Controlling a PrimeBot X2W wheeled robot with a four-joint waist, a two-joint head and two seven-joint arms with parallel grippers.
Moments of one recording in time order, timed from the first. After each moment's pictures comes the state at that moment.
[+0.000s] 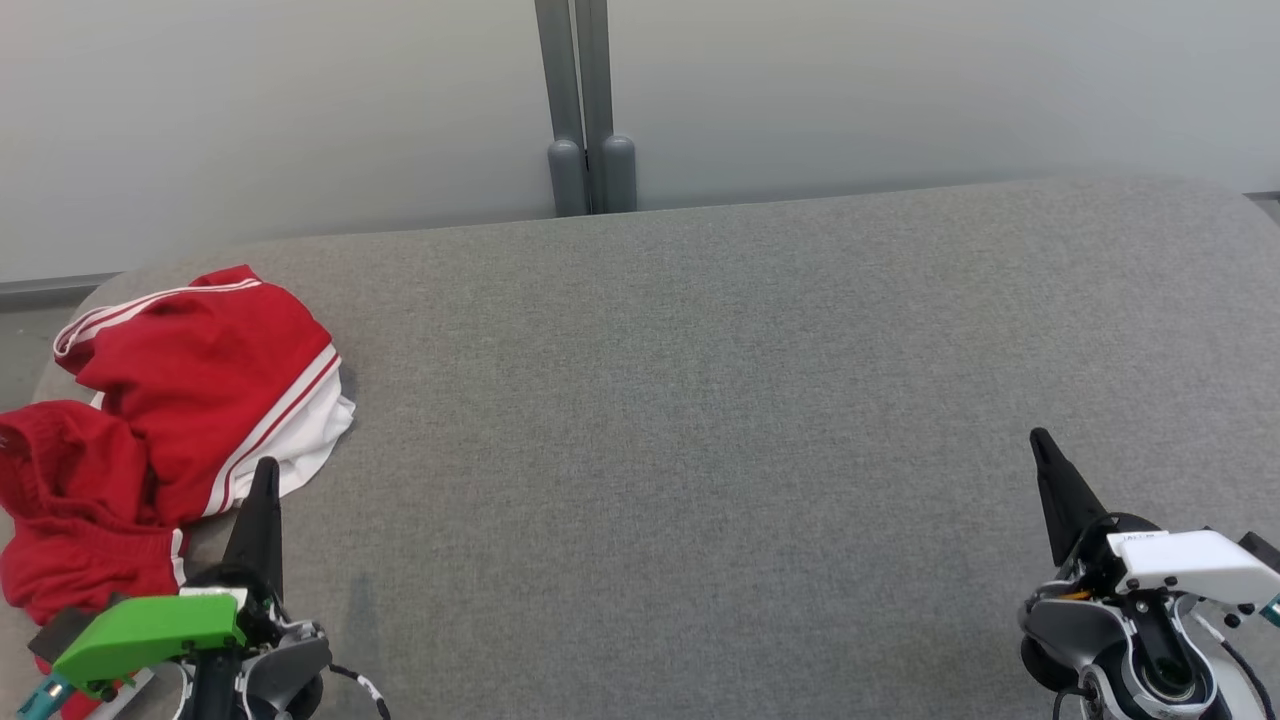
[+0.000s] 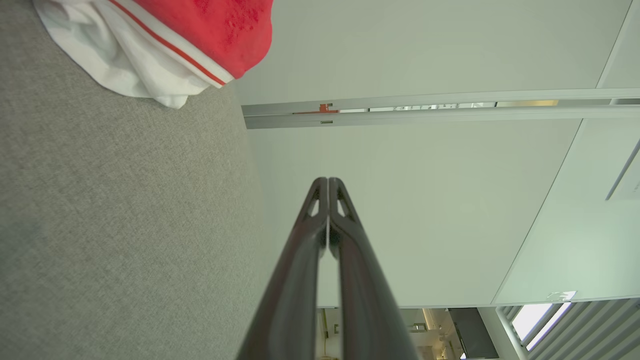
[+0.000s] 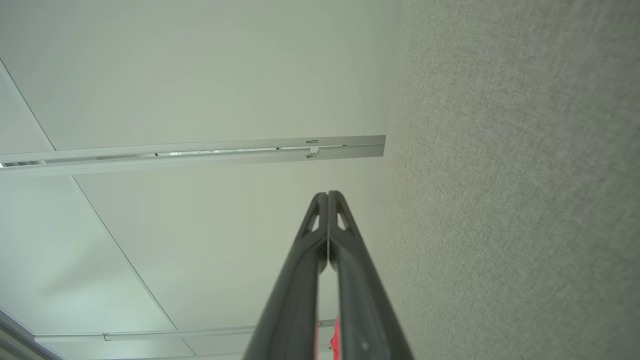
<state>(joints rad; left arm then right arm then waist) -0.10 0.05 0.11 0.25 -1.61 -0.13 0.11 -0.11 -0.05 -0.11 0.24 1.61 0.13 0.11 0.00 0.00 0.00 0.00</state>
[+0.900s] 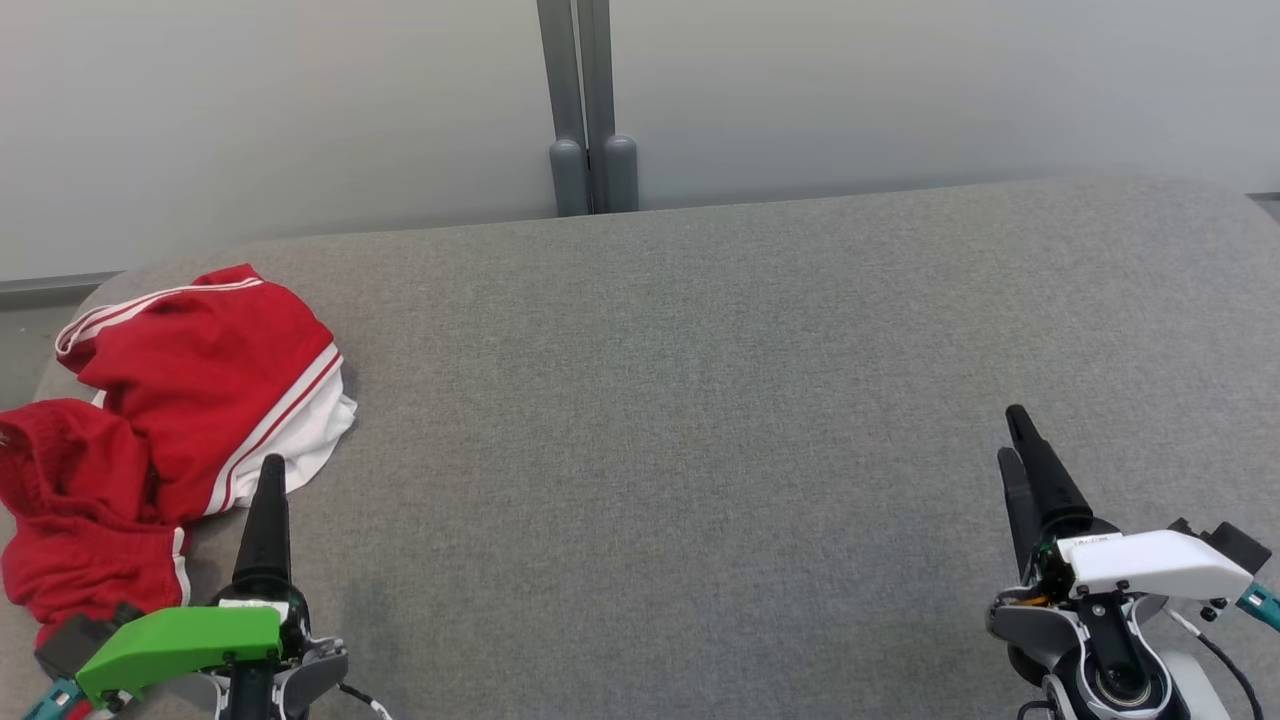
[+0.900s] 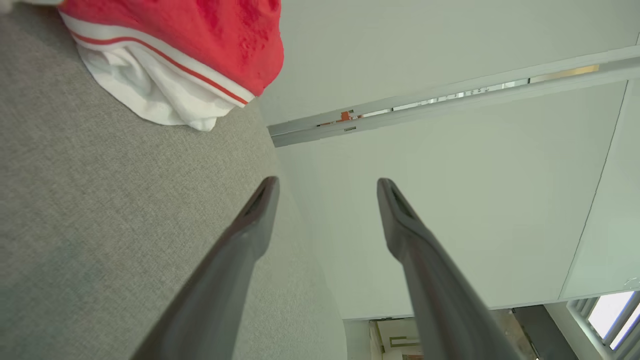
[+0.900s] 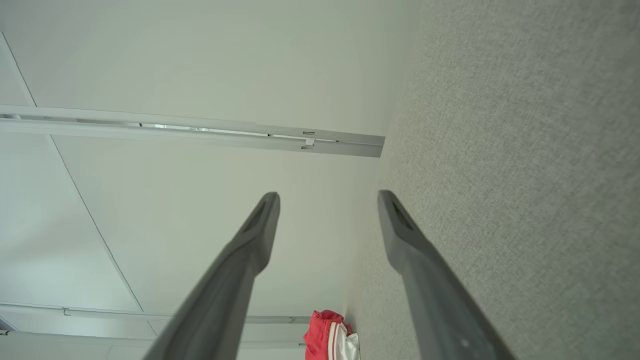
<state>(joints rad) -0.07 0.04 0.07 0.23 -1.45 -0.13 0.01 -0.09 -0.04 -0.03 0.20 1.50 0.13 0.01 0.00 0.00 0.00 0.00</state>
